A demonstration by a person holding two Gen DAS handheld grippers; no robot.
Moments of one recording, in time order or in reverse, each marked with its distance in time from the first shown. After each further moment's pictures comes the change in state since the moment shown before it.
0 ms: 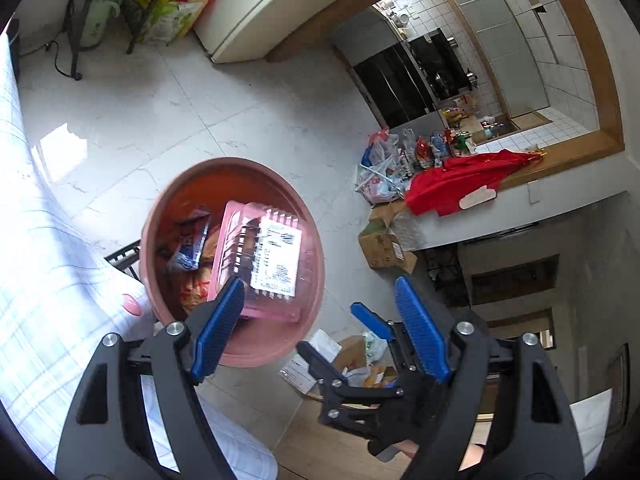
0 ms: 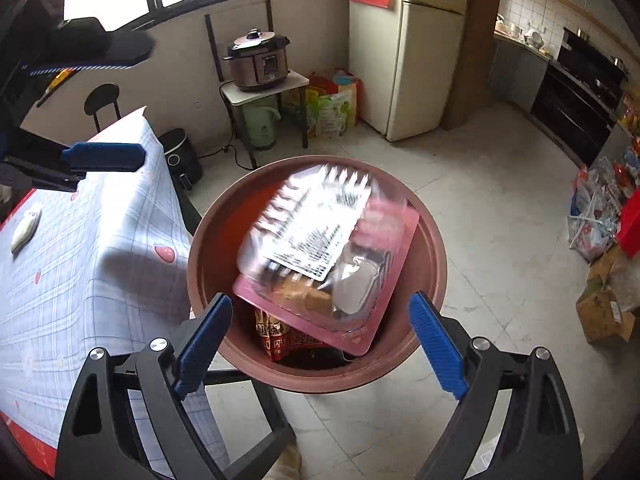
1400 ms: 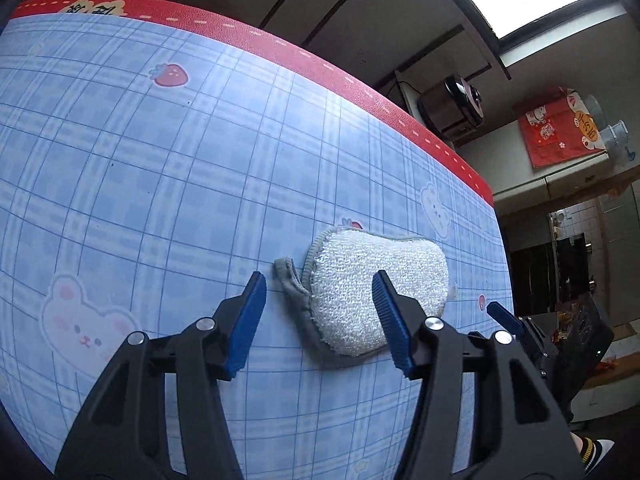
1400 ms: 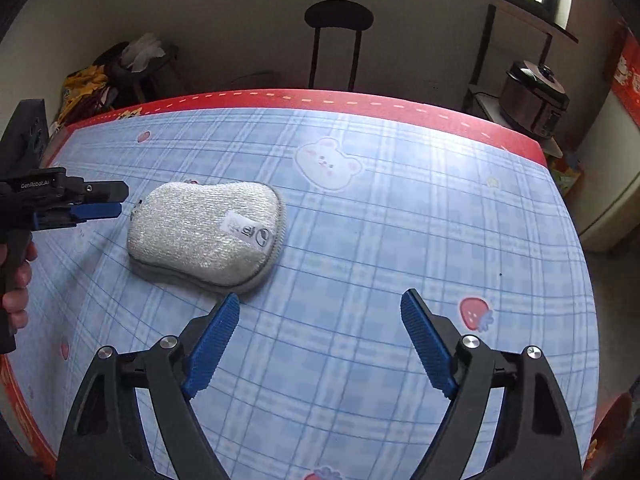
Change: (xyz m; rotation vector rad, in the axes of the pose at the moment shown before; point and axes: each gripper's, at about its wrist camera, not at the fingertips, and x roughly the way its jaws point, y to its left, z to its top) left arm -0.425 0.425 -0.146 -0.544 -0.474 0.437; right arm 0.089 0.538 0.074 -0.608 0.110 0.386
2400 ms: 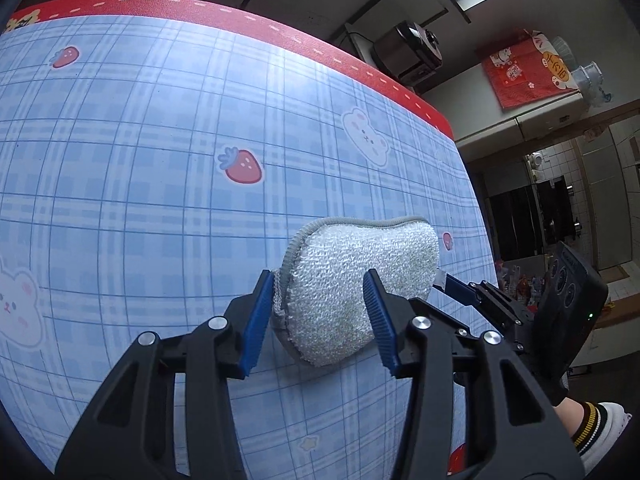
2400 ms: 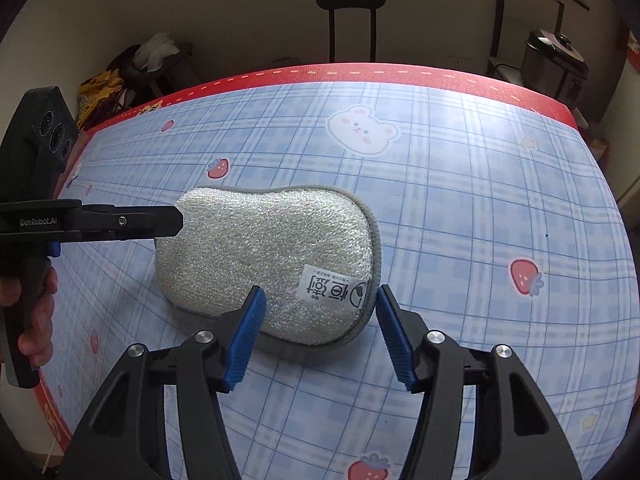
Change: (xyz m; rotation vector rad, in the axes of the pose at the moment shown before) left arm 0.036 -0.083 -0.036 0.151 0.139 -0.085; right arm -0.016 -0.015 -0.037 0.118 0.031 0.110
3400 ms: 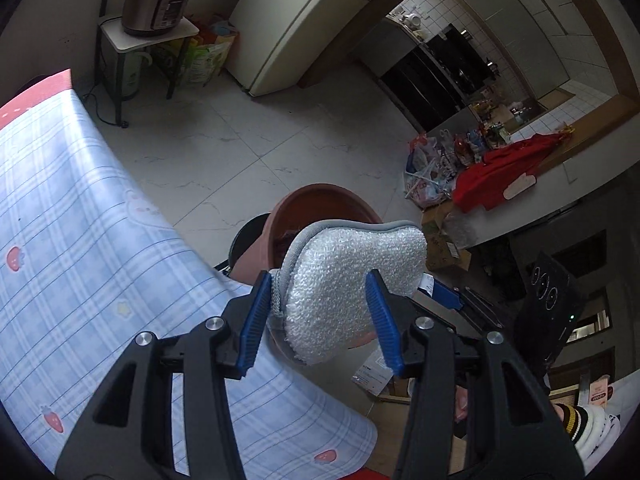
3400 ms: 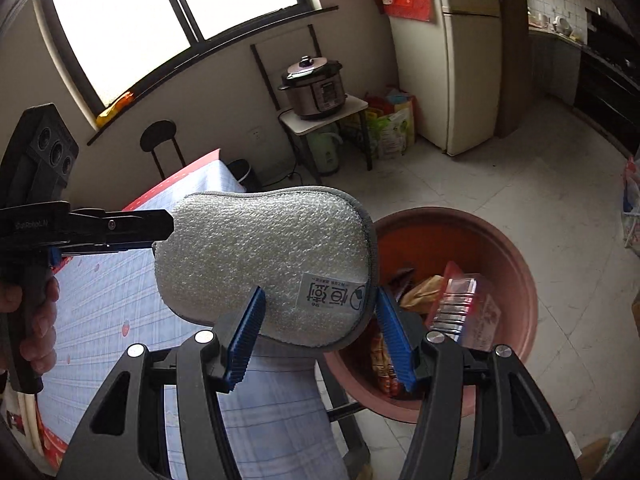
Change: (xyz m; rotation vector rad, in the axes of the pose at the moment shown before) left arm 0.154 -0.425 -0.128 0.549 0.216 -0.209; right arm -0.281 -0.294 -0.240 0.504 -0.346 -0.281
